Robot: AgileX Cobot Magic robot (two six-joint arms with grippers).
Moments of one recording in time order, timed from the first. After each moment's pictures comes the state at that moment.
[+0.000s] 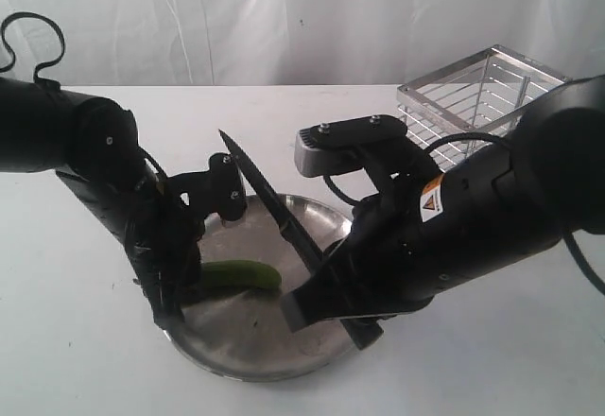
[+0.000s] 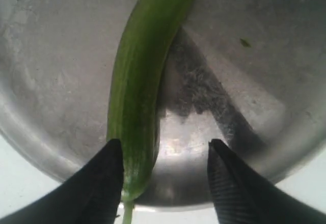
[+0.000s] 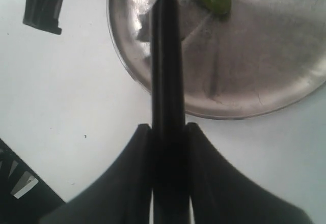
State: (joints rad) left arm -0.46 1.72 -1.03 -0.15 0.67 0.89; right arm 0.76 1.33 -0.88 0.31 0.65 -0.05
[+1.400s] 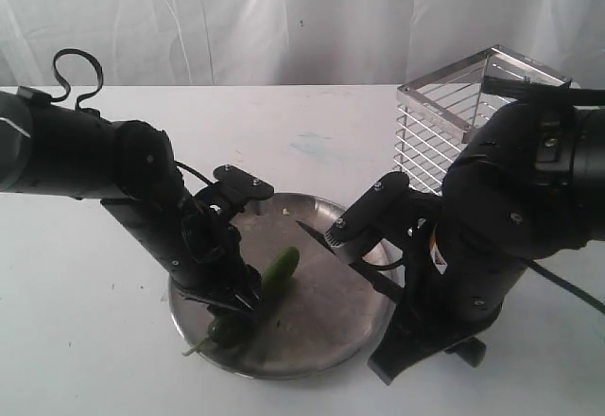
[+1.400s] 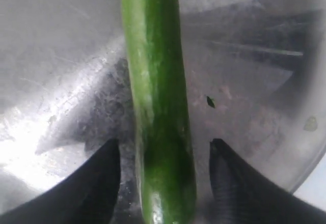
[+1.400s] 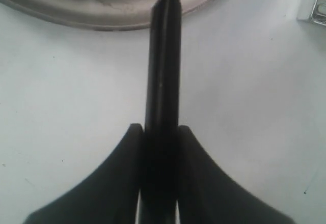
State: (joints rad) left arm -0.52 1.79 -1.04 -0.41 0.62 0.47; right arm 0.76 1.48 -0.88 -0.21 0.89 0.11
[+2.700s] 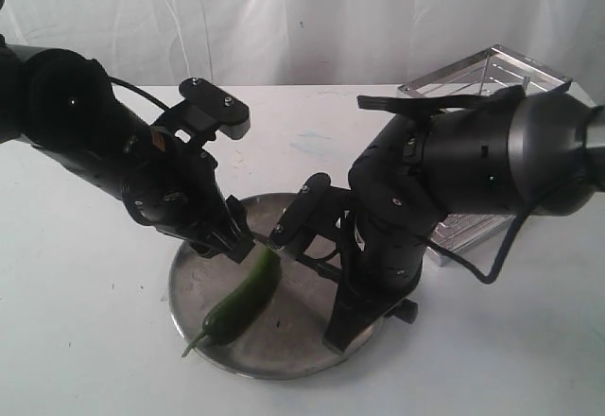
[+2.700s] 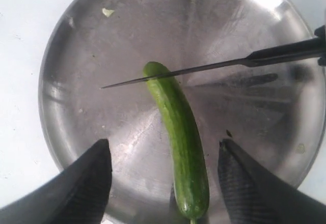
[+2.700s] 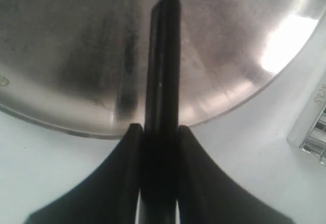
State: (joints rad) left arm -0.52 1.56 -1.04 -0.21 0.58 0.34; right arm 0.76 1.74 -1.04 -0.25 0.77 -0.07
